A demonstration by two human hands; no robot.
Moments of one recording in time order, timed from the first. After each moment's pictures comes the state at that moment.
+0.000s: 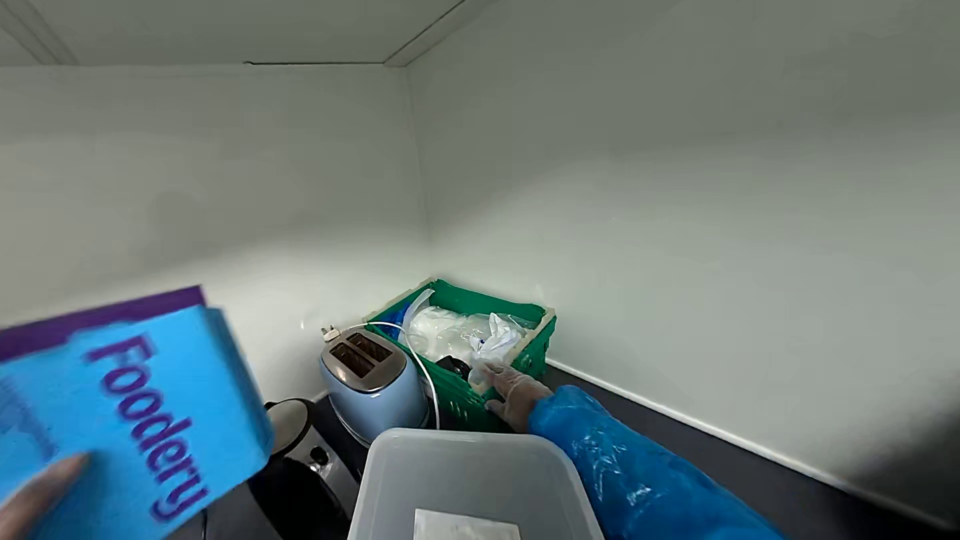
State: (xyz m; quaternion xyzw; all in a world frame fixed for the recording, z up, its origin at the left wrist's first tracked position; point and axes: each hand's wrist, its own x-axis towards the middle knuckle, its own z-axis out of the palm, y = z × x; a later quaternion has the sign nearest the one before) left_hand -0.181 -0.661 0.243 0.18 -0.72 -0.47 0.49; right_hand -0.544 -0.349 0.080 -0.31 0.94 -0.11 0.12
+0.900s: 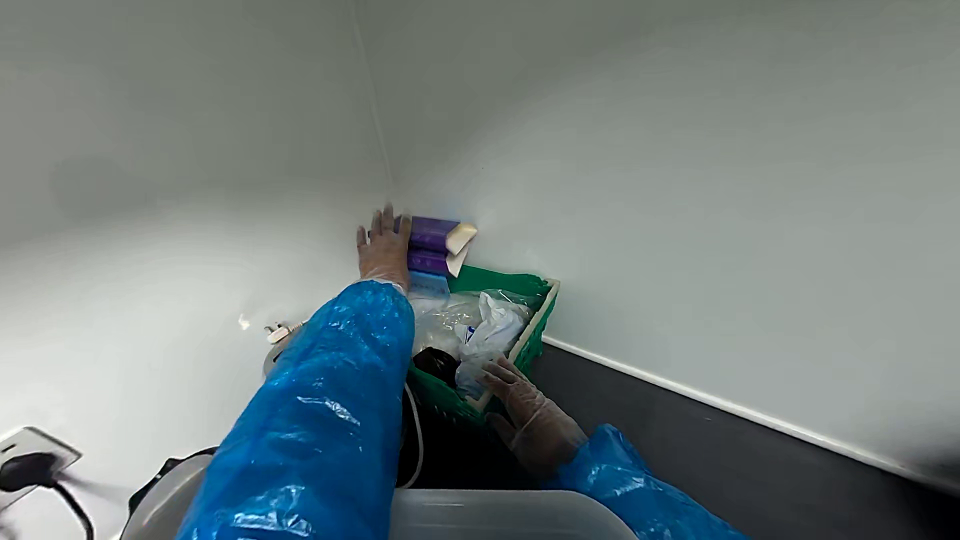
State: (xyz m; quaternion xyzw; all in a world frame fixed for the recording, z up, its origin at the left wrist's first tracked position) left_hand -0.681 -0.563 0.172 0.01 -0.97 0.04 0.22; right_hand -0.547 -0.344 0.033 -0.25 0.91 -0.32 0.07
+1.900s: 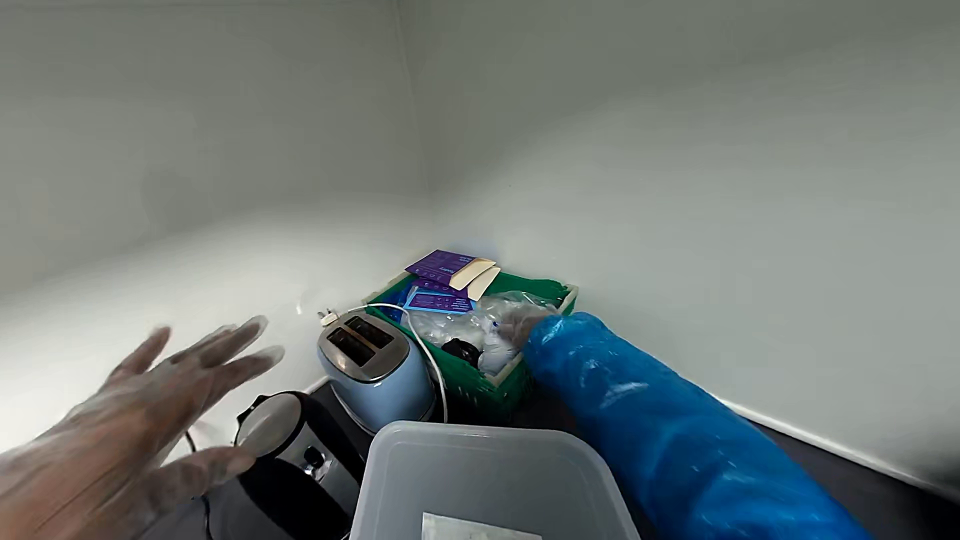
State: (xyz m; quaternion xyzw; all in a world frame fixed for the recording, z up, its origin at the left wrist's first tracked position) left_hand -0.263 -0.649 0.300 -0.04 -1.00 0.02 0.06; right_hand -0.615 -0.358 0.113 -0.21 0.96 -0.14 0.07
